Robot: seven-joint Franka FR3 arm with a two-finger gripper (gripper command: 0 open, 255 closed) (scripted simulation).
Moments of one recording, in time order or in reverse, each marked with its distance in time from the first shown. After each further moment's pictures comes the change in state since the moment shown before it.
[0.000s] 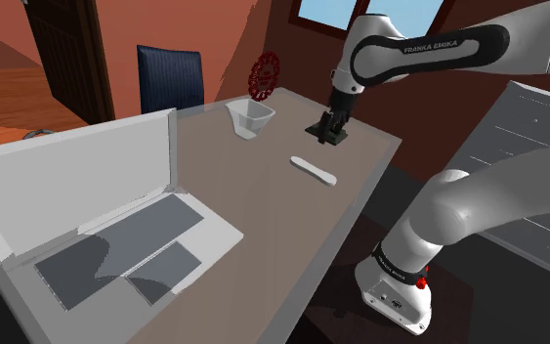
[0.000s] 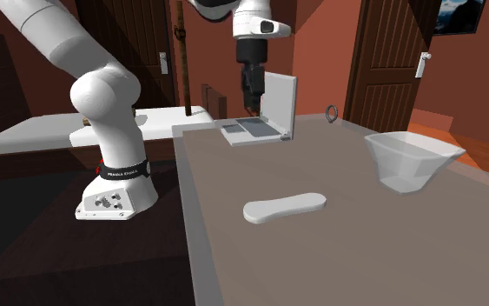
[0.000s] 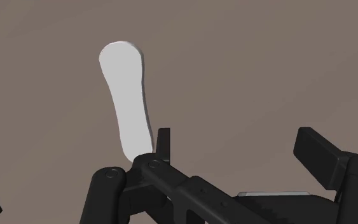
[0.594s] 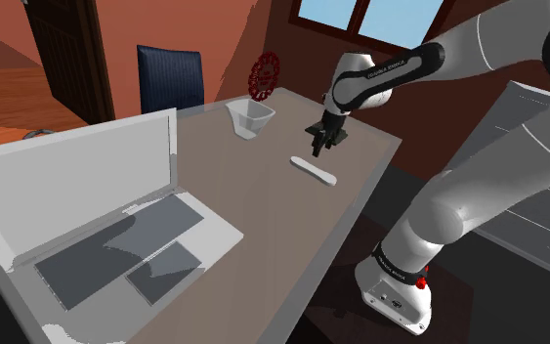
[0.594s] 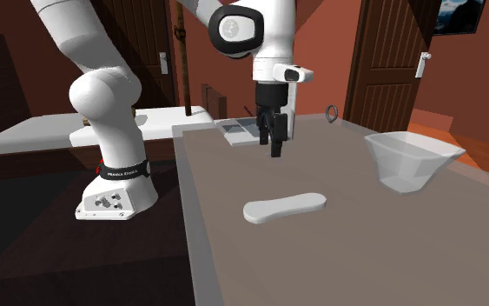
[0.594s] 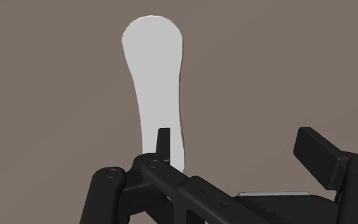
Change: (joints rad) arm -0.025 0.286 -0.145 -0.007 -0.017 0.299 -0.170
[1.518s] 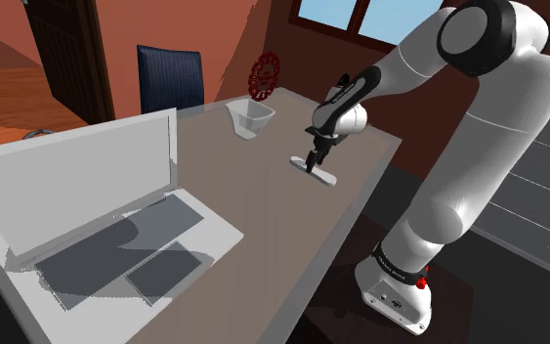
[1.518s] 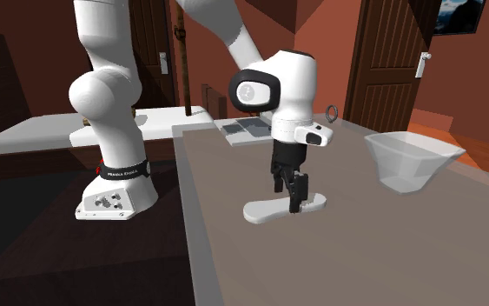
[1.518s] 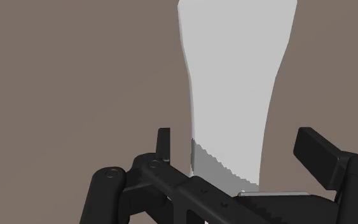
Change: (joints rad) arm -0.006 0.420 -0.090 0.084 0.195 0.320 -0.279
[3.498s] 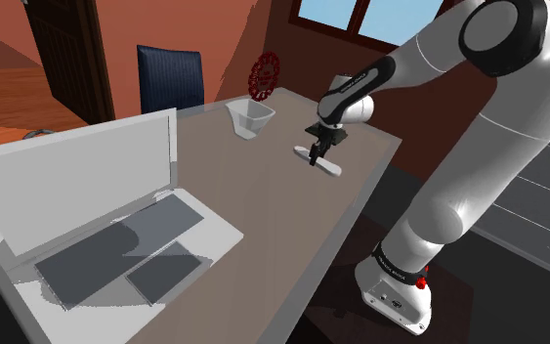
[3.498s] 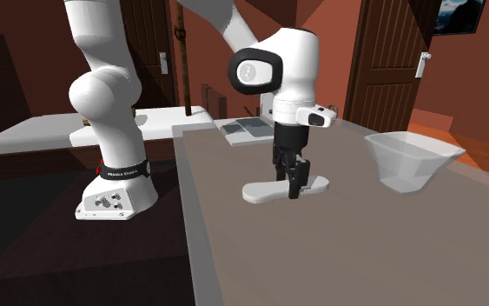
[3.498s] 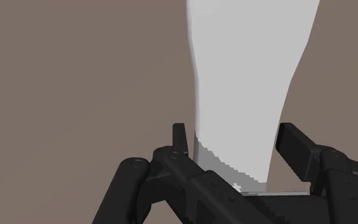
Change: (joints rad) arm 0.004 -0.100 -0.011 0.014 -0.065 -0.107 0.044
